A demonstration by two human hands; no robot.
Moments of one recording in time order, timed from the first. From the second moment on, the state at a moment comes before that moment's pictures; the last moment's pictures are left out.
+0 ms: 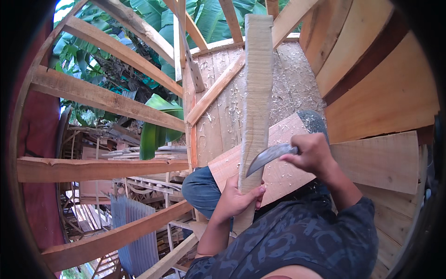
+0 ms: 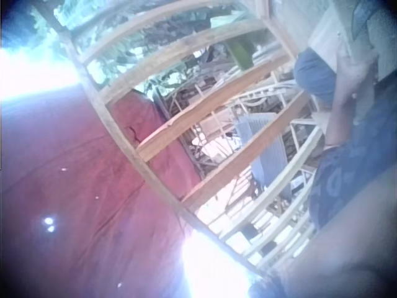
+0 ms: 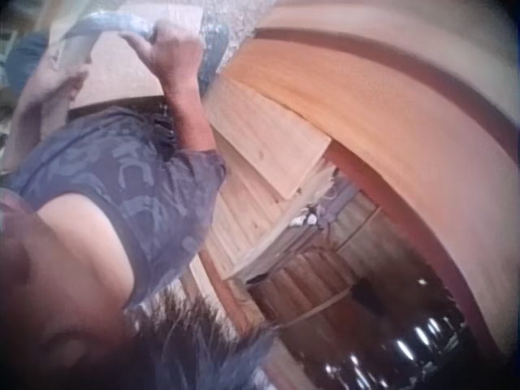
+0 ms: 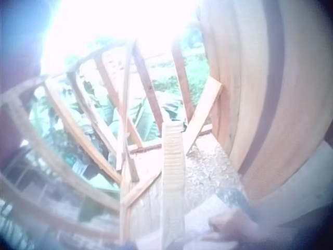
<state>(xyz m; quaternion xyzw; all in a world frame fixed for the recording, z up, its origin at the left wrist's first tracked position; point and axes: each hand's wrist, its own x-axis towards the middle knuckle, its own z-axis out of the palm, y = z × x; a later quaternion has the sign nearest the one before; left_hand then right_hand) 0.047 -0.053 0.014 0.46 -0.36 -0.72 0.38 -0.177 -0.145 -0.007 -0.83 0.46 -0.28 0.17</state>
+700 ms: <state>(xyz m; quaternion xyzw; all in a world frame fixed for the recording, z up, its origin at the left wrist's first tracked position) 0.029 -0.055 0.014 0.50 -0.41 -0.68 0.34 -0.192 -0.168 -0.039 -0.79 0.49 -0.35 0.08</state>
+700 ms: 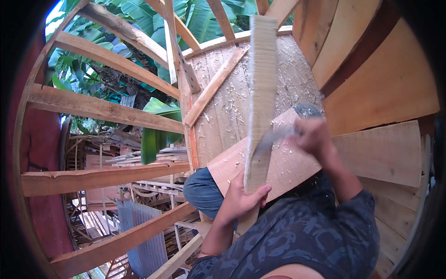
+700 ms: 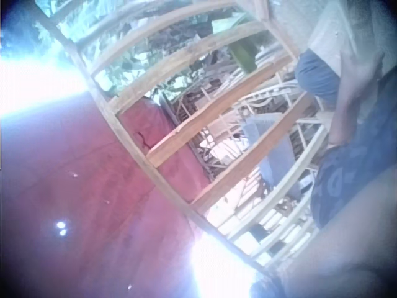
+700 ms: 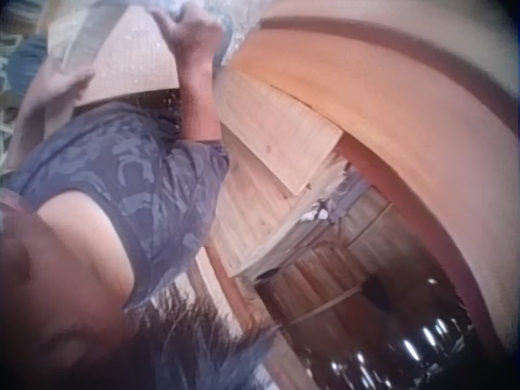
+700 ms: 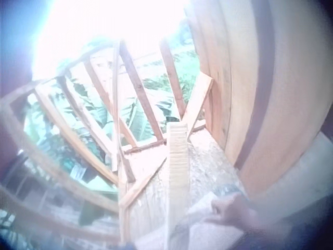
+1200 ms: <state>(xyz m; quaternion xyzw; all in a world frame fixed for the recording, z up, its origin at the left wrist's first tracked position) 0.023 -0.056 0.011 0.49 -0.41 -0.71 0.30 -0.221 -0.198 -0.043 -0.73 0.58 -0.37 0.05</state>
